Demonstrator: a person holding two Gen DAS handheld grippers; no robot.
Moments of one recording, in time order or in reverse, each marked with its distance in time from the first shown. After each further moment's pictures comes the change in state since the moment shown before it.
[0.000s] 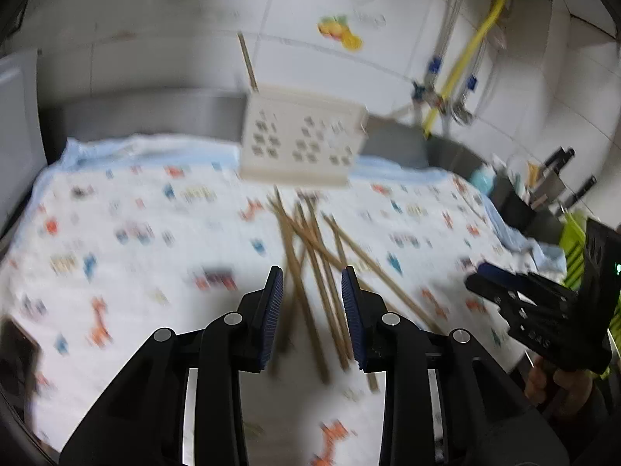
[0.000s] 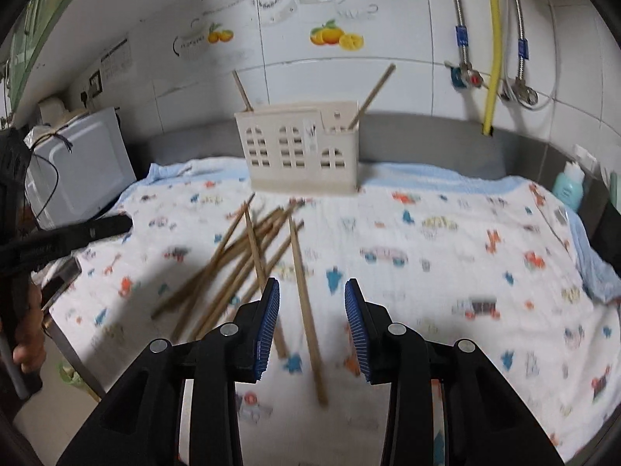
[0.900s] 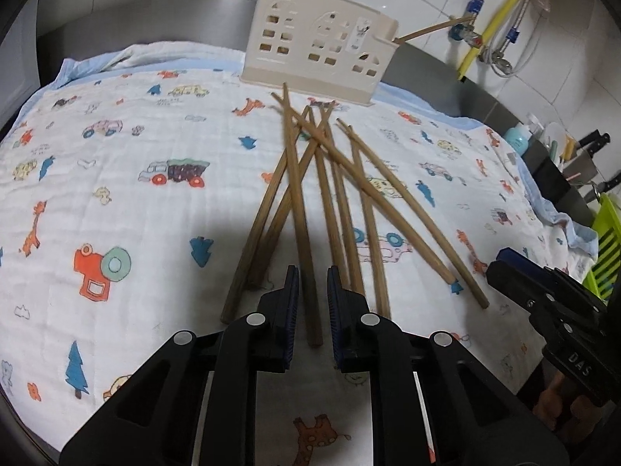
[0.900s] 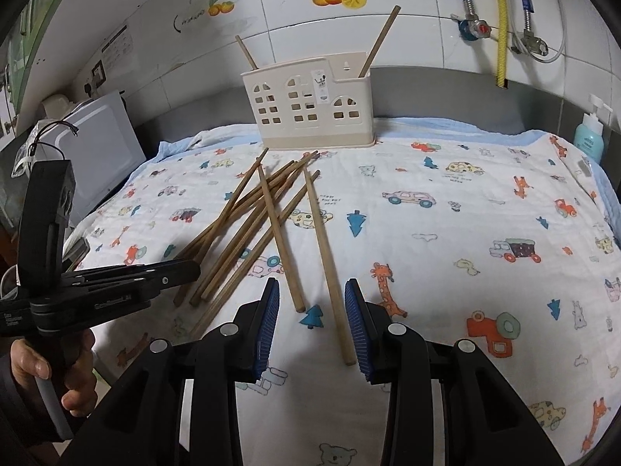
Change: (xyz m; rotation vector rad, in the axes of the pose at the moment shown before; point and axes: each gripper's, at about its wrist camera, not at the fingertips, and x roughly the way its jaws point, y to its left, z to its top) left arm 0.071 -0.002 -0.046 -0.104 0.177 0.065; right arm 0.025 0.000 -0.034 0.046 0.078 0.081
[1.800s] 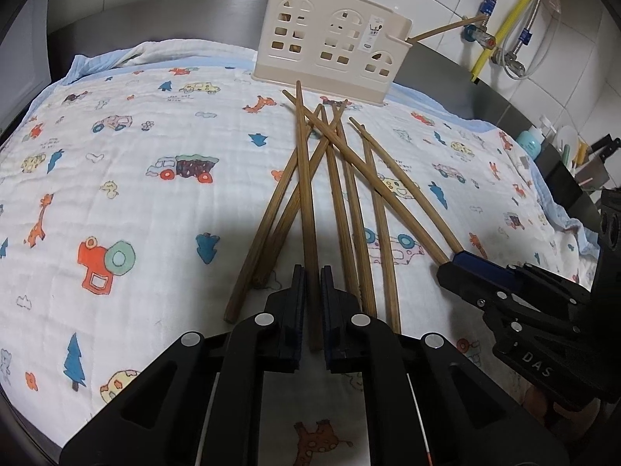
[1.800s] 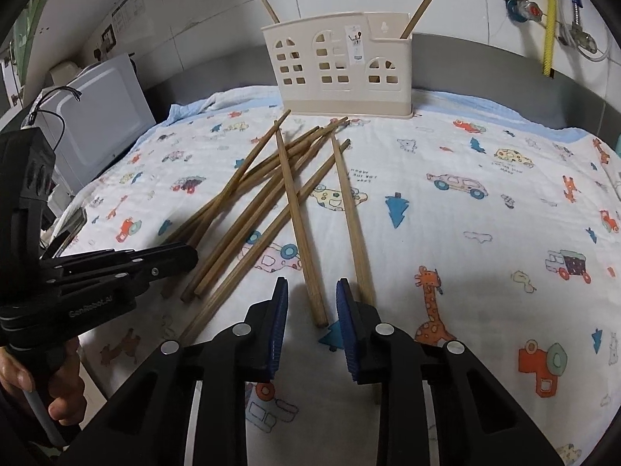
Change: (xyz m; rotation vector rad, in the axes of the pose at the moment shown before) left arm 0.003 -0.003 -0.003 -0.017 -0.012 0.047; right arm 0.049 0.009 0.006 -0.075 0.119 0.055
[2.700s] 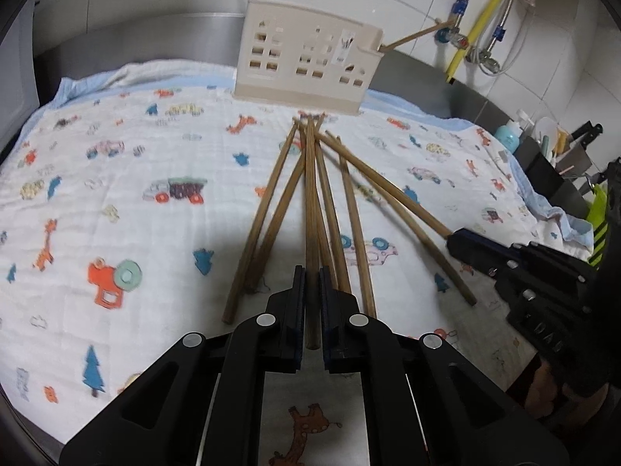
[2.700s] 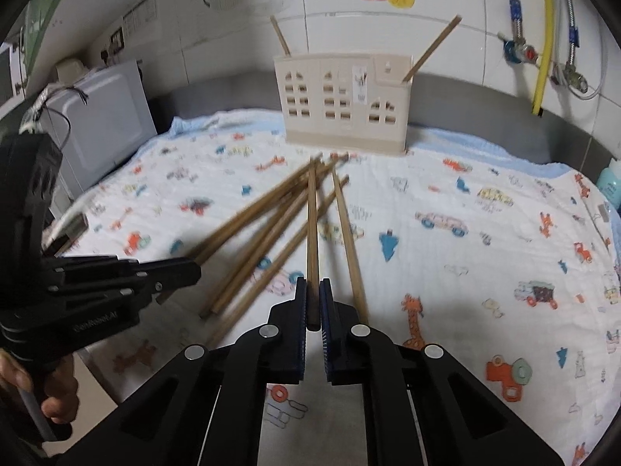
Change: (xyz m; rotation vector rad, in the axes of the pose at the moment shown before) left arm -0.024 -0.005 0.005 0.071 -0.033 -0.045; right arm -0.034 0.018 0.011 -0.047 -0.090 -0.061
